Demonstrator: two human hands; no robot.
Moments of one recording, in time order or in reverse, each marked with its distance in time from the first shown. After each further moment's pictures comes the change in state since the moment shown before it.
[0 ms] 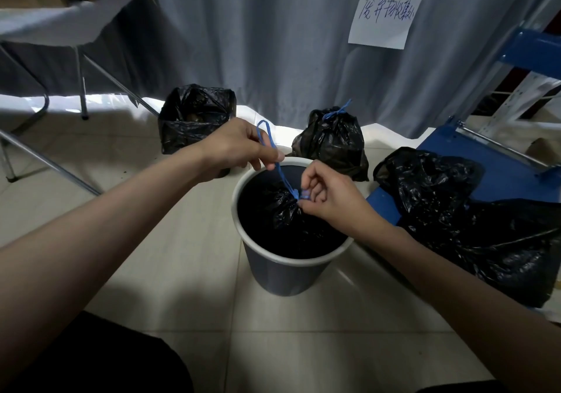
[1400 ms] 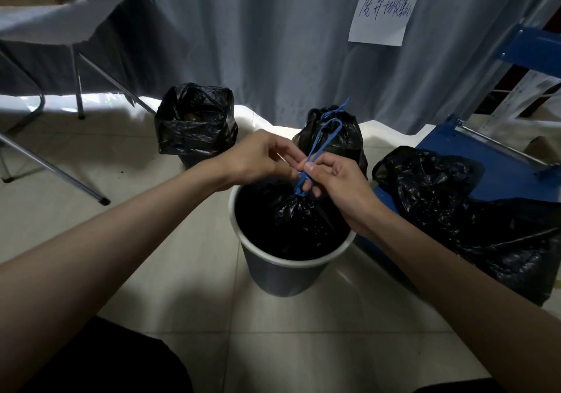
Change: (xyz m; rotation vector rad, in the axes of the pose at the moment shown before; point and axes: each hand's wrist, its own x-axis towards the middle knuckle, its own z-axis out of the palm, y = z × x) left_hand 0.016 -0.010 0.027 0.006 -0.130 0.205; right_hand 0.013 -0.006 -0.005 0.487 0.135 0.194
